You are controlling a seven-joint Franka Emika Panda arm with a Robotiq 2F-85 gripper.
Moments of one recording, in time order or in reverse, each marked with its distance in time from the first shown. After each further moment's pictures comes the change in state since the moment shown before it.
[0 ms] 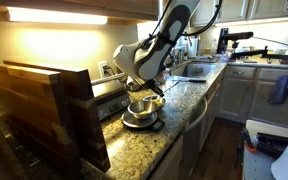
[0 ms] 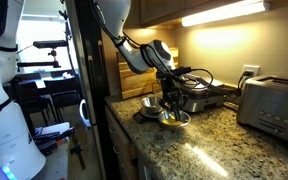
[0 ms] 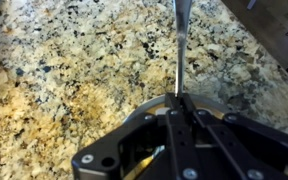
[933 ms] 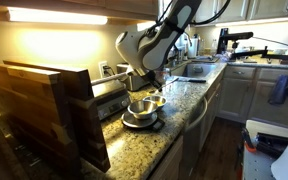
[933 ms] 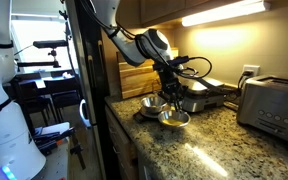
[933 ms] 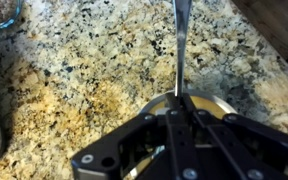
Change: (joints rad) arm -0.002 -0.125 -0.010 -0.080 0.025 0.091 0.023
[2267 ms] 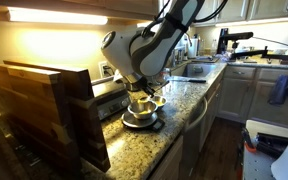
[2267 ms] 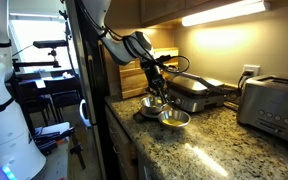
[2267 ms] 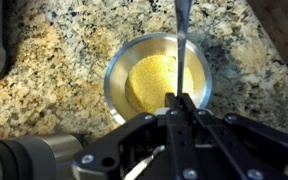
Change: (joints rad) arm 0.122 -0.042 0.050 -0.068 -0.047 0.001 0.021
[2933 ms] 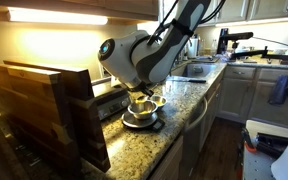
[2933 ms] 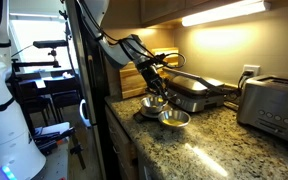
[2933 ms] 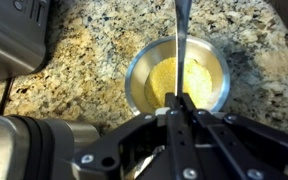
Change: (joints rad) arm 0.046 0.000 0.006 -0.033 -0.194 -0.004 0.119
